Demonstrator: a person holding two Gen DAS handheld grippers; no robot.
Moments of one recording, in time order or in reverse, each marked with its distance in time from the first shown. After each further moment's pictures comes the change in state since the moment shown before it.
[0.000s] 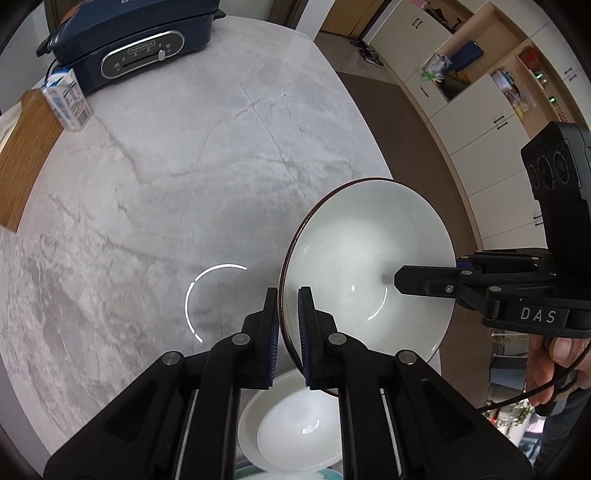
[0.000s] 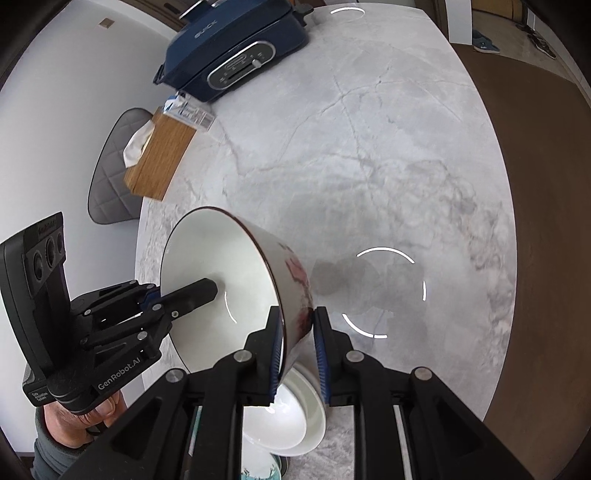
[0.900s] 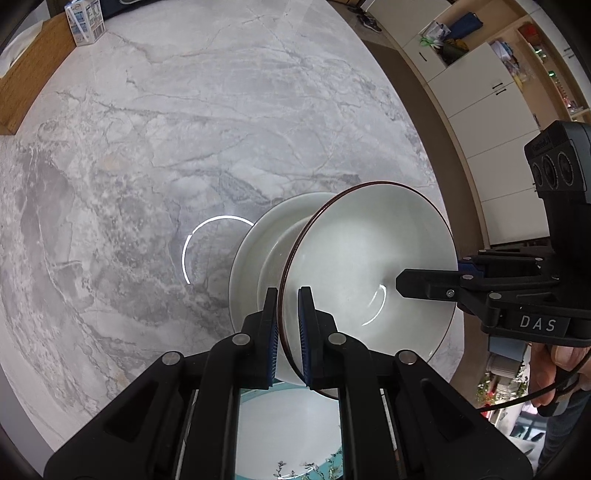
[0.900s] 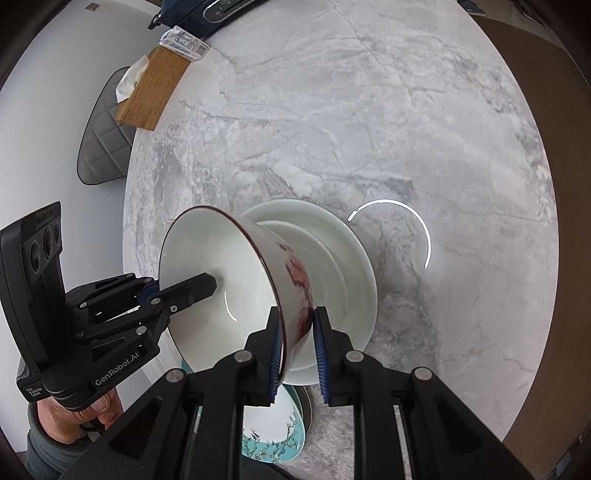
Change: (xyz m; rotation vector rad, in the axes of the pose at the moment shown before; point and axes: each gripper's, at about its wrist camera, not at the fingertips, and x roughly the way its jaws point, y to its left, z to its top) left arm 0.016 0.020 -0.151 0.003 0.132 -0.010; right arm 0.057 0.023 -0.139 0.074 0.089 -0.014
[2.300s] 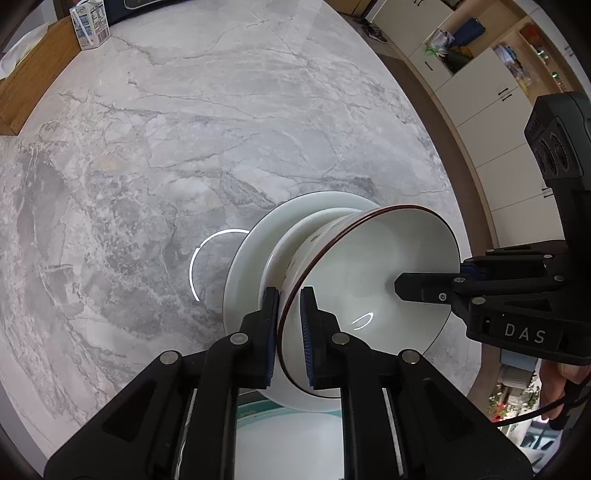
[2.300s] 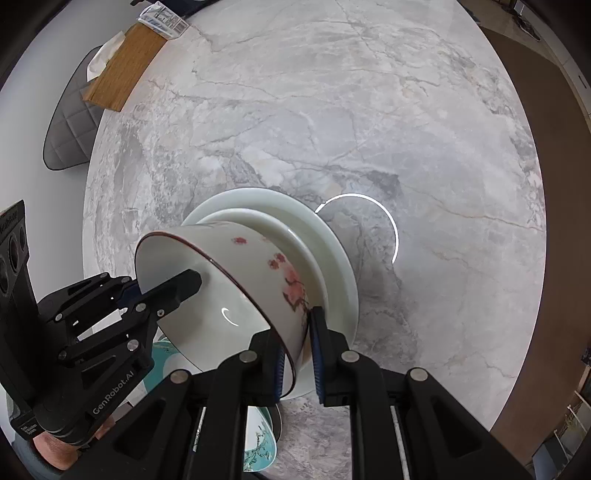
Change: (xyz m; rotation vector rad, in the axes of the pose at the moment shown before) left arm 0.026 -0.001 0.000 0.000 -0.063 0.030; right arm 0.026 0.003 0.007 -0.027 0.034 -0.156
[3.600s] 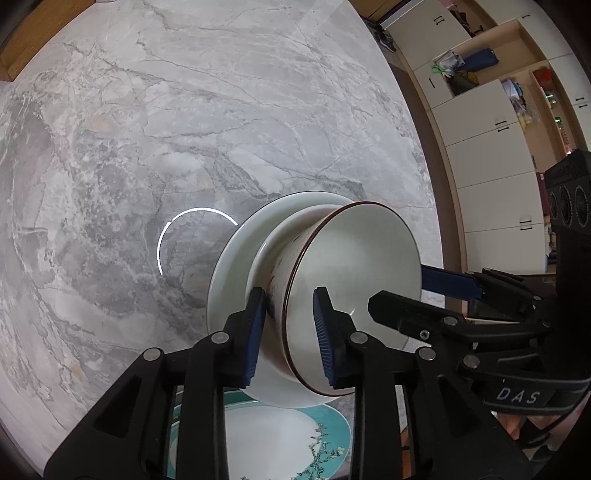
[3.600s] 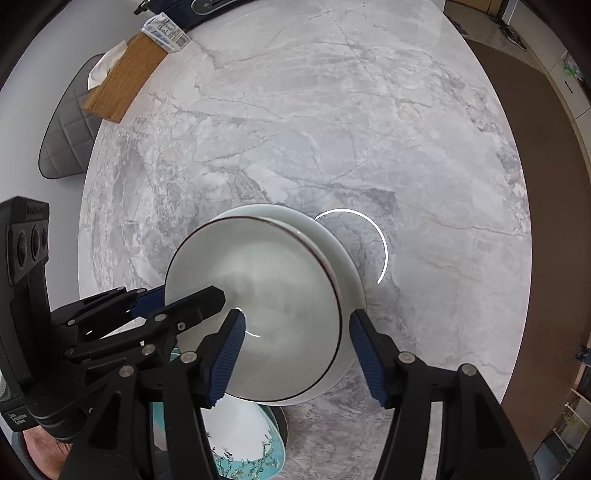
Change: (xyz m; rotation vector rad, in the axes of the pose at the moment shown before) left arm 0.001 0.018 0.002 -0.152 0.053 -0.138; right arm -0.013 0.012 -0.001 0.005 -0.070 -0.046
